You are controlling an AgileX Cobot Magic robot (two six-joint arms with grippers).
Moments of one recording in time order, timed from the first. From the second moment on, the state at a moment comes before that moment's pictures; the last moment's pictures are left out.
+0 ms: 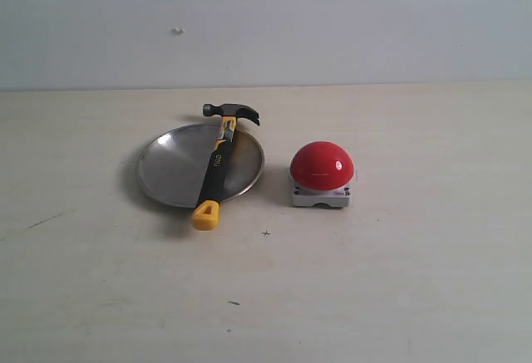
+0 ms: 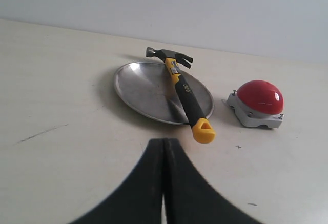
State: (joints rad) left arm -0.40 0.28 0.00 0.10 0.04 -0.40; right arm -0.01 0.03 -0.09 -0.04 0.22 -0.06
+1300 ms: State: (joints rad) left arm -0.35 0.24 0.00 0.11 0.04 -0.35; right arm -0.01 0.03 0.00 0.00 0.24 -0.05
